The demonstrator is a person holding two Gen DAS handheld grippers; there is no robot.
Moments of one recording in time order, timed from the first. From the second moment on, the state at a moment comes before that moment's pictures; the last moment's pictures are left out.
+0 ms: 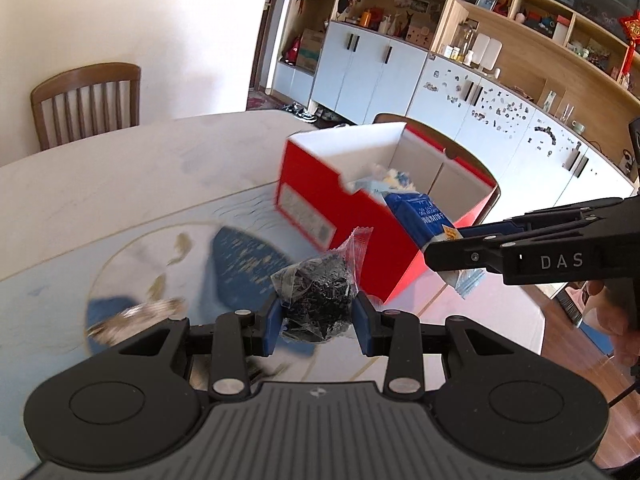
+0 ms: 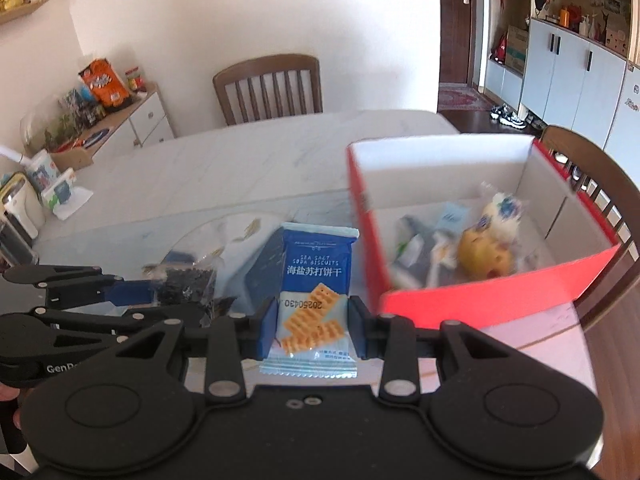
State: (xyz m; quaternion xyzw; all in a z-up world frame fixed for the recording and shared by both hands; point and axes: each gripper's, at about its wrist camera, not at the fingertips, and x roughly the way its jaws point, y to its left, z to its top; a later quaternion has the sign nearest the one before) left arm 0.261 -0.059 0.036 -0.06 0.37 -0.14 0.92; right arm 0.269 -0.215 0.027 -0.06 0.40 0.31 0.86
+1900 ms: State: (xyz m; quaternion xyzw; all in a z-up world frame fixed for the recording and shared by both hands) left arm 0.470 -0.247 -0.012 0.11 0.51 -0.15 0.84; right arm 0.479 -0.317 -0.058 -0.11 0.49 0.23 0.83
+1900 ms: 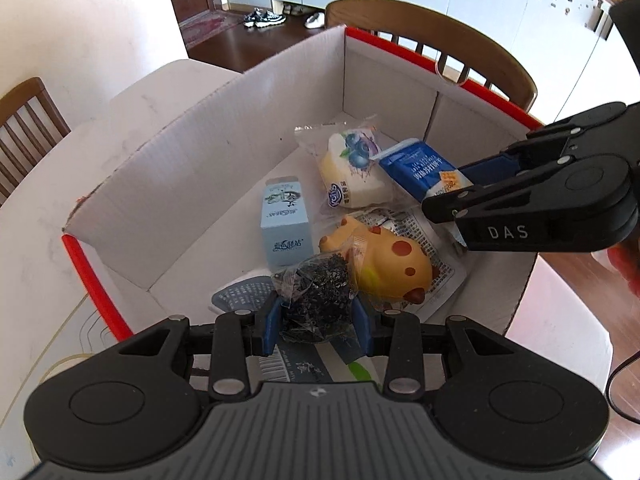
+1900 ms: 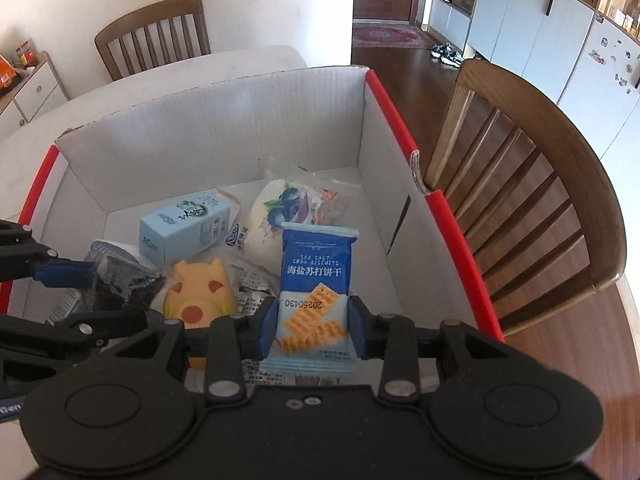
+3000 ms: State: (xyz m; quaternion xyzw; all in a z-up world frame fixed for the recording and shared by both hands) left arm 0.457 -0.236 0.006 0.04 0.49 -0.15 0.85; right arm 0.474 -0.332 -0.042 -0.07 0.48 0.27 0.83
